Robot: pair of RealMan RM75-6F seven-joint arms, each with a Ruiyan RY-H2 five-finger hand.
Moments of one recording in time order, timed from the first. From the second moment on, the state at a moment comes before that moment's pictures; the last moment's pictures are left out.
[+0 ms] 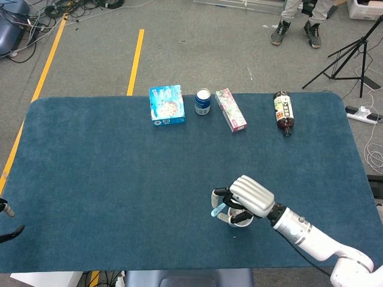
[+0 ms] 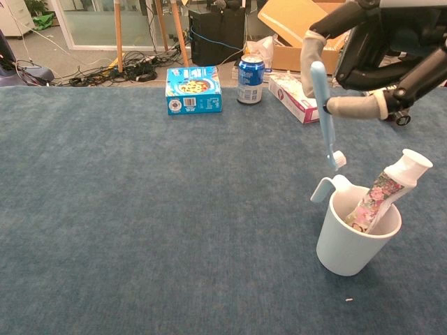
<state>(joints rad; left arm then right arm) -0.02 -1.04 -0.08 -1.72 1.26 1.48 0.20 0.64 -1.00 0.07 -1.96 -1.72 1.03 0.42</state>
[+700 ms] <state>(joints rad) -0.02 -1.04 -0.08 -1.72 1.25 1.48 0.20 0.67 -0.98 -0.03 -1.91 -1.81 1.04 0.63</state>
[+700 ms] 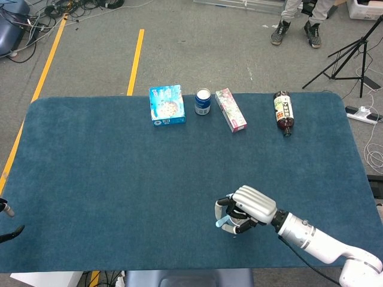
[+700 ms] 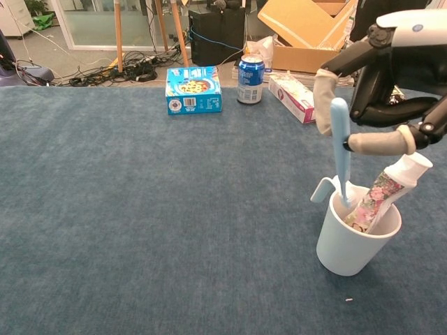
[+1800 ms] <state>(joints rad) -0.02 -1.05 -0.08 -1.72 1.25 1.47 0.21 0.68 -1.06 -0.16 -1.65 -1.90 1.13 0.91</state>
